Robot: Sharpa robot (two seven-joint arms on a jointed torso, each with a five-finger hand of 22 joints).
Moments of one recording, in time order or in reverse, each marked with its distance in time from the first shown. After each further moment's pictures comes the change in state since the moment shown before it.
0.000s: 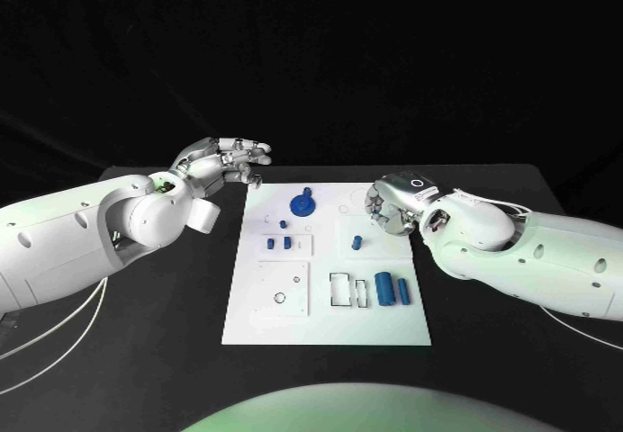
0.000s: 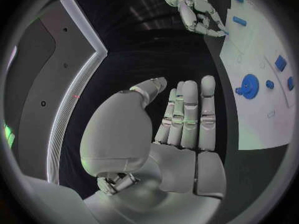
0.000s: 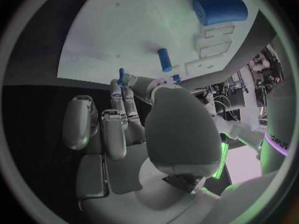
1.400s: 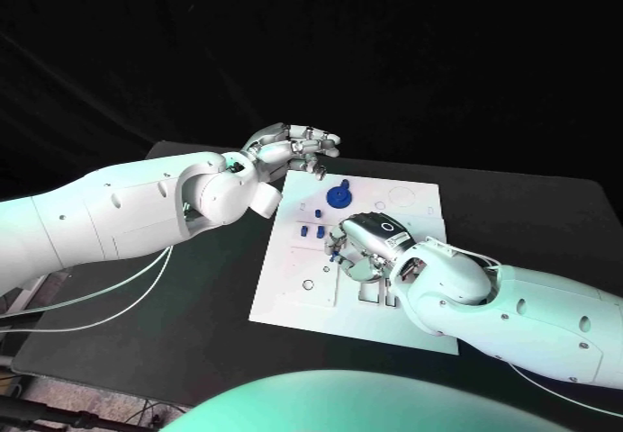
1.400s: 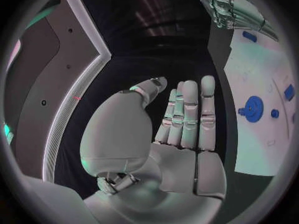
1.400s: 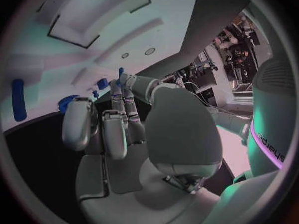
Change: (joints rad) left arm -0.001 0.073 -0.001 0.012 -0.009 0.002 -0.002; left_hand 0.000 0.000 -0.003 -0.014 0.000 -0.015 0.007 0.000 0.001 -0.007 0.007 0.008 0.004 -0.004 -0.004 -0.004 -0.006 0.000 0.000 0.000 -0.014 -0.006; right arm -0.126 0.181 -0.012 0.084 0.098 -0.071 0.075; right_hand 0.000 0.000 0.033 -0.028 0.010 0.000 0.000 0.000 0.003 0.001 0.001 -0.006 -0.002 0.000 0.000 0.000 0.005 0.002 0.003 -0.003 0.007 0.000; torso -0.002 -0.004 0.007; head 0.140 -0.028
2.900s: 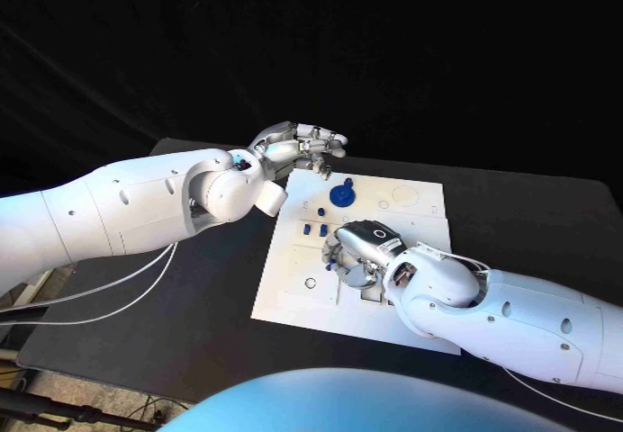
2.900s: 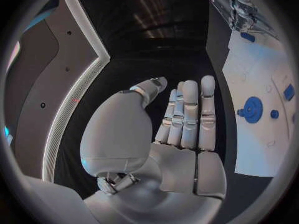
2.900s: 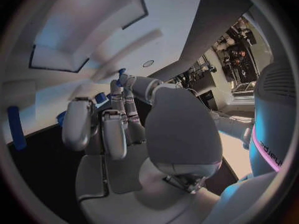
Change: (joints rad) left arm 0.001 0.007 0.000 -0.004 -0.021 0.001 -0.010; left_hand 0.000 0.000 0.000 0.000 0.004 -0.007 0.000 0.000 0.000 0.000 0.000 0.000 0.001 0.000 0.000 -0.004 -0.002 0.000 0.000 0.000 0.000 -0.002; right arm -0.024 0.049 -0.007 -0.052 0.001 0.038 0.007; right_hand -0.006 0.005 -0.002 -0.001 0.008 0.000 0.000 0.000 0.002 -0.001 -0.001 0.000 0.000 0.000 0.000 0.004 0.001 0.000 0.000 0.000 0.000 0.000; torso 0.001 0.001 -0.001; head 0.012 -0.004
